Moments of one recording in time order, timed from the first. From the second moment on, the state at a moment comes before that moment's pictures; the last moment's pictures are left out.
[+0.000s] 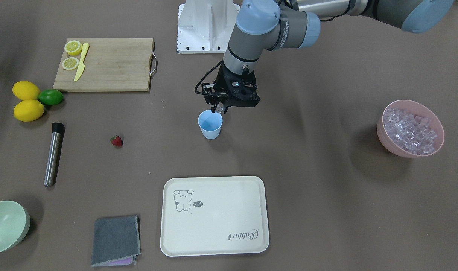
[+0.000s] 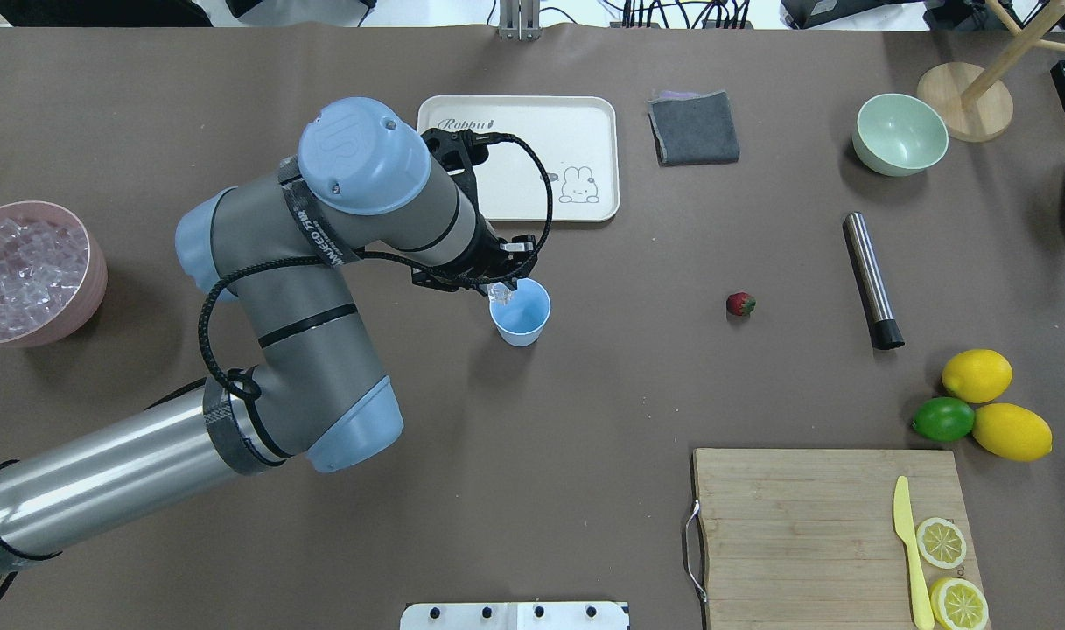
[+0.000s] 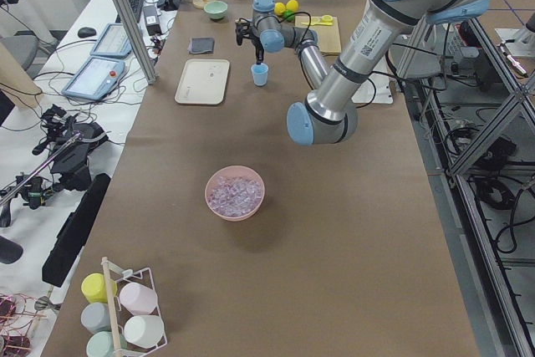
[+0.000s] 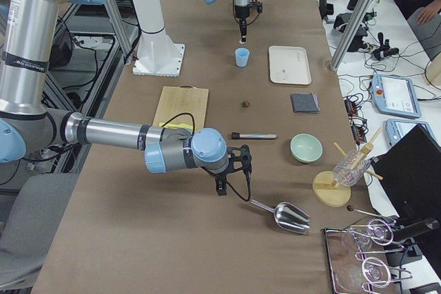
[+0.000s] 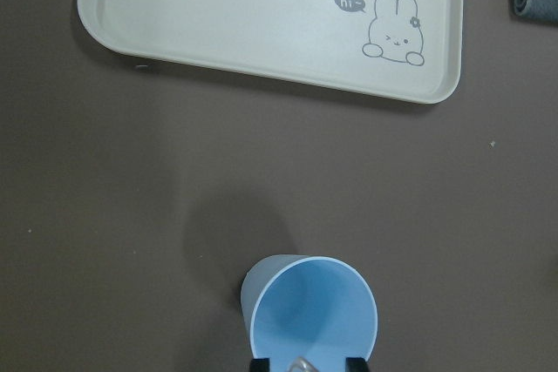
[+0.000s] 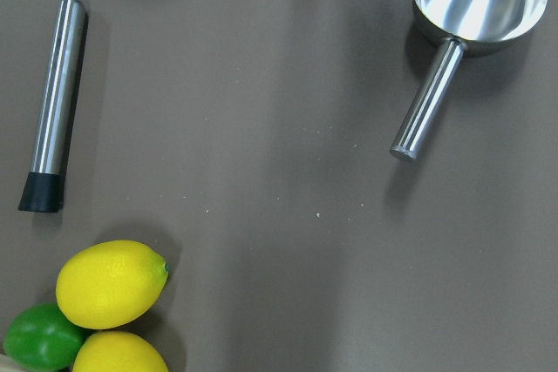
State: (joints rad) left arm -0.58 -2.34 -1.63 -1.77 -1.94 -1.35; right arm 1.57 -1.85 1.76 -1.27 2.51 0.03
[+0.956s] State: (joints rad) left arm -0.60 -2.33 -1.60 -1.81 -1.93 -1.33; right arm 1.57 -1.84 1.74 -1.27 2.52 0.03
